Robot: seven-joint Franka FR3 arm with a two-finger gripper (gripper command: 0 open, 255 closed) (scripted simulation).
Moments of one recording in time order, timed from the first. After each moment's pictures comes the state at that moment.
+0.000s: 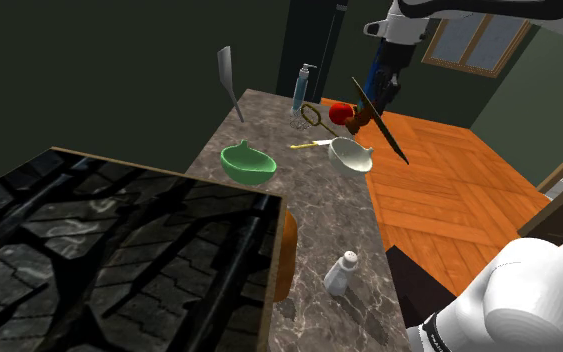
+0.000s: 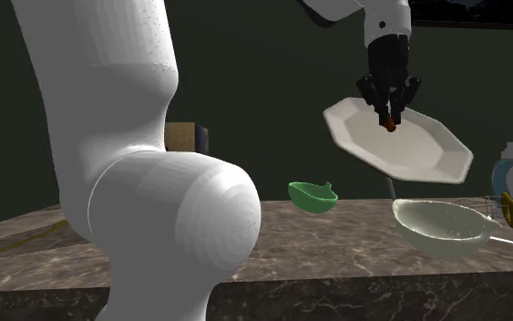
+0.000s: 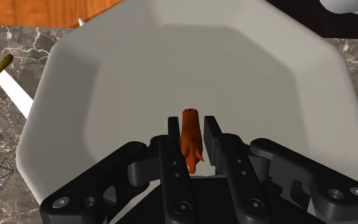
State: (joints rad) arm 0.11 -0.23 -0.27 -1.83 -0.14 1.57 -1.00
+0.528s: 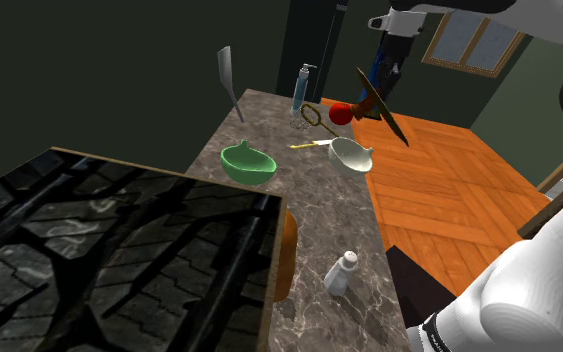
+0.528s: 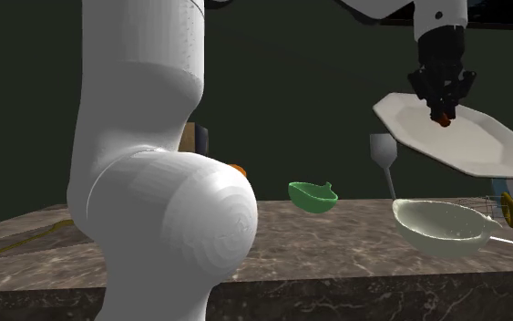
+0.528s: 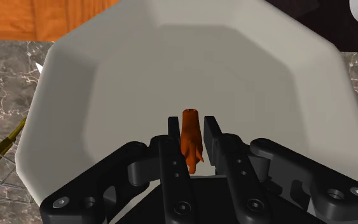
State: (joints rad) arm 0.04 0.03 -0.38 -1.54 -0.08 1.53 -1.19
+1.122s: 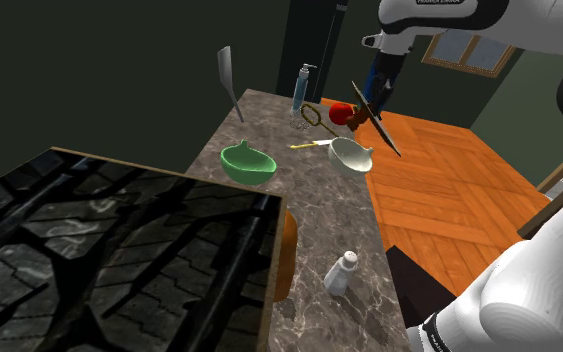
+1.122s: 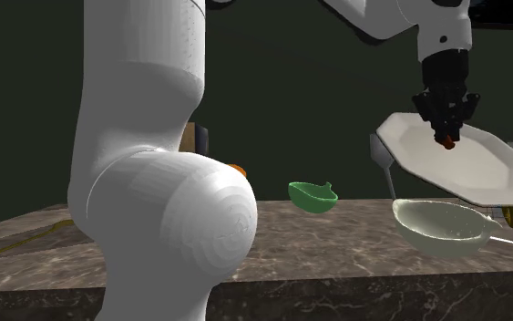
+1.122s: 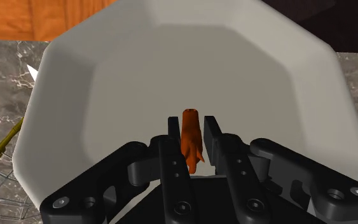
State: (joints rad) arm 0.03 0.03 -0.39 -1.65 -0.08 1.65 -1.19
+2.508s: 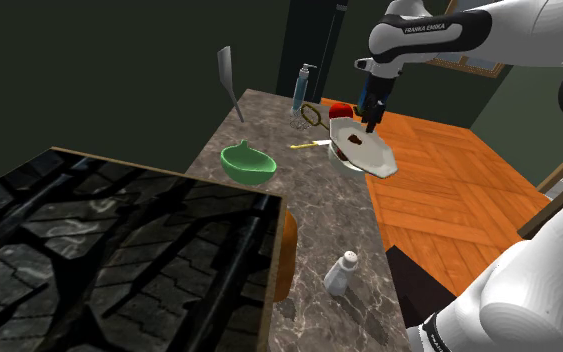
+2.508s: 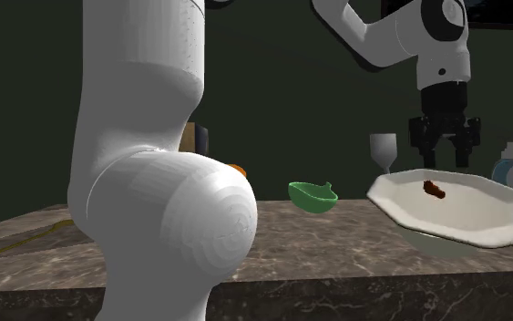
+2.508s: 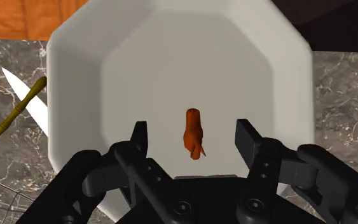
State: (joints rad) arm 0.03 0.03 -0.39 -1.81 -0.08 1.81 -1.18
